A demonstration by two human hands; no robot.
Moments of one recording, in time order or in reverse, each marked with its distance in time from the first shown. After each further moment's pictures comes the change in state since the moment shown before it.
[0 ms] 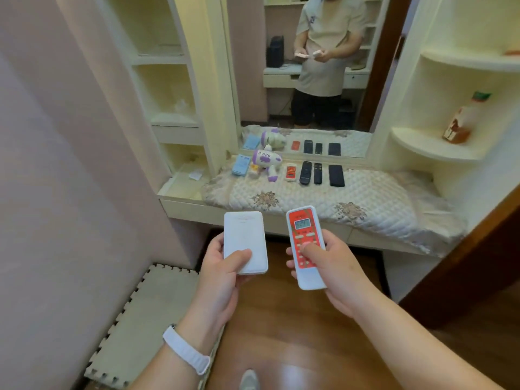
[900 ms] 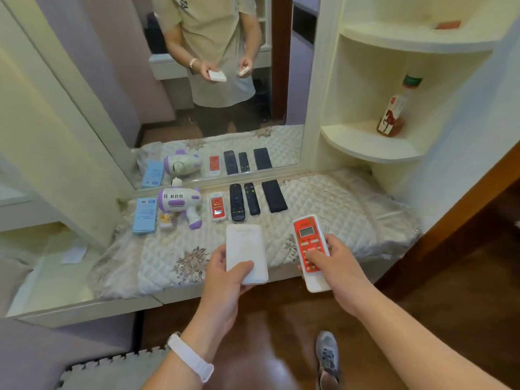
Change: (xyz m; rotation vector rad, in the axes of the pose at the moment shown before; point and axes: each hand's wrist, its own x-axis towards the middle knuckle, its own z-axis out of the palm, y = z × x) left_hand 0.287 -0.061 0.174 0.207 -0.299 -0.225; right_hand 0.257 -0.002 -0.147 -0.018 0.438 0.073
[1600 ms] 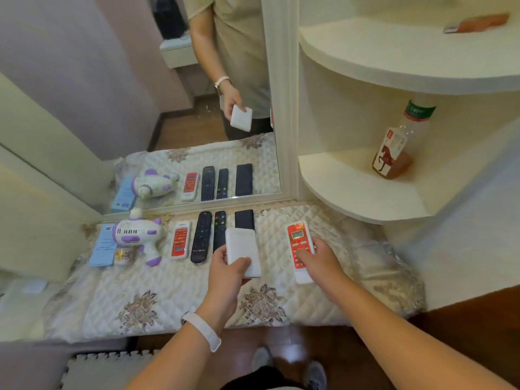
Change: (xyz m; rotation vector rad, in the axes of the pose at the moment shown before) left_hand 0.187 -0.024 0.191 0.158 0.300 -0.068; right_hand 0.263 -0.007 -0.121 -0.092 -0.104 0.153
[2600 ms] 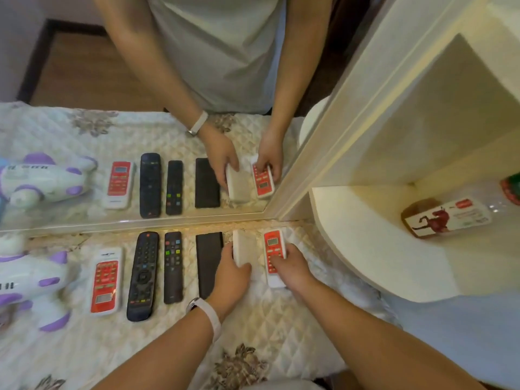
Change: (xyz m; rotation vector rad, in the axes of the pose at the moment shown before) left_hand 0.199 -0.040 0.069 0.340 -0.296 -0.124; right_hand 0.178 0.002 0.052 -0.364 0.182 0.233
